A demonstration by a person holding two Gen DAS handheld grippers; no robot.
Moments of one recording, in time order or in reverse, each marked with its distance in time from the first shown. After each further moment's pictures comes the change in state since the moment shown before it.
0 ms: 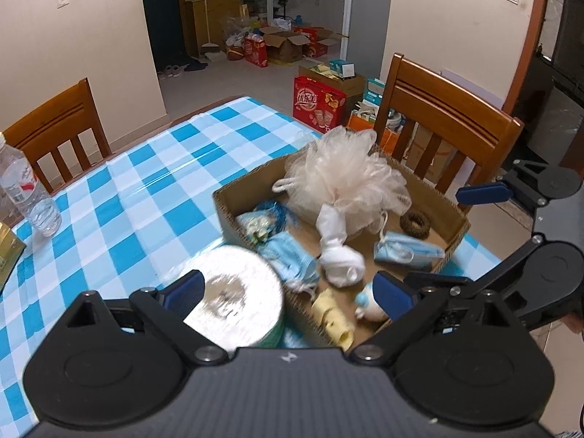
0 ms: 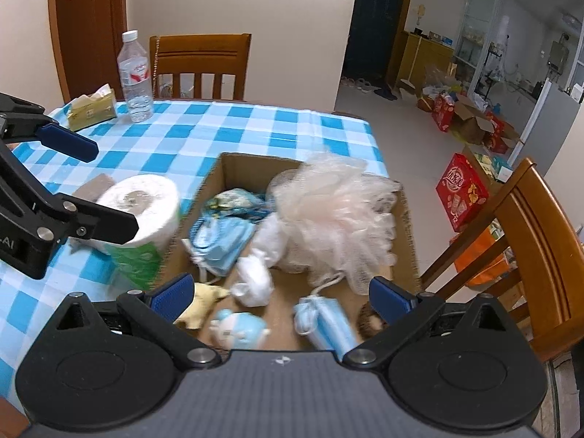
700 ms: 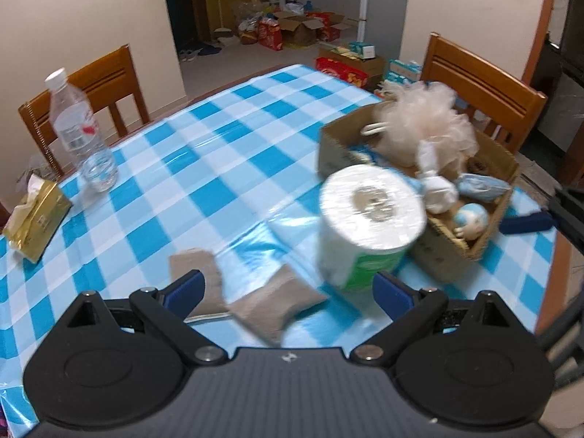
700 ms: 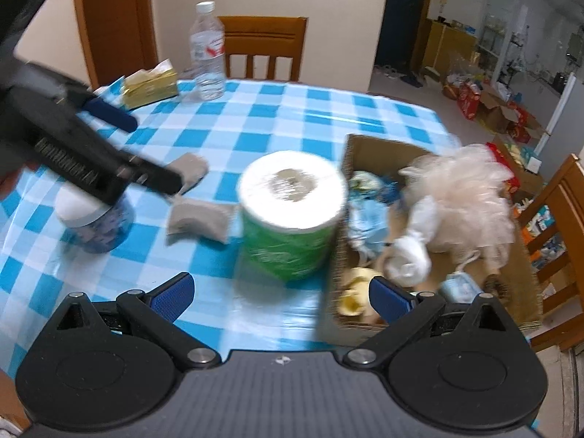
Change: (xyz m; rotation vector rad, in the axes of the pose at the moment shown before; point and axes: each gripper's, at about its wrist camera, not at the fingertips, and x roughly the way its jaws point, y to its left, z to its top) left arm -0.014 0.128 -0.066 0.001 0.052 0.030; right arm 0.000 0.152 -0.005 0.005 0.052 0.055
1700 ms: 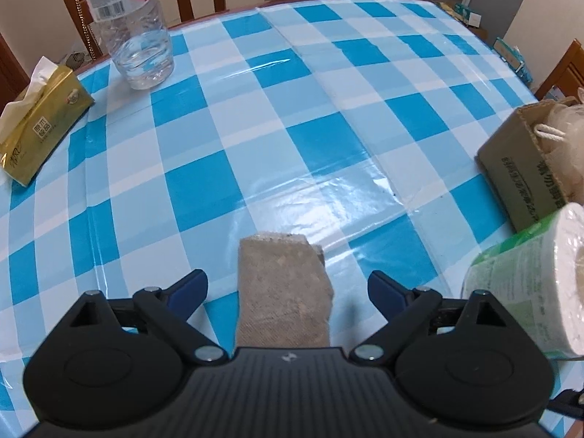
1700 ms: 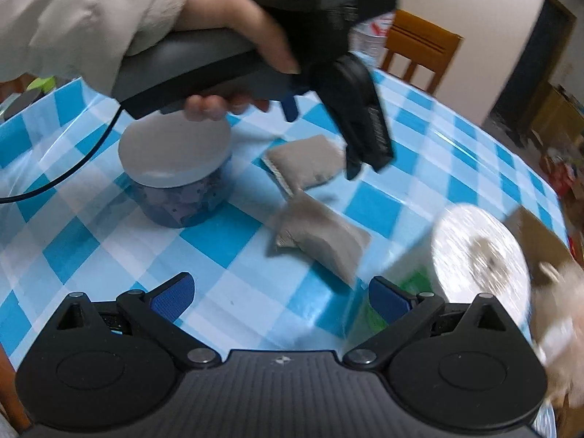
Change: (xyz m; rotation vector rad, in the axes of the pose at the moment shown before) left arm 0.142 0.098 0.022 -0.278 0.271 0.105; right arm 0.084 0.101 0.022 -0.392 0.056 0.201
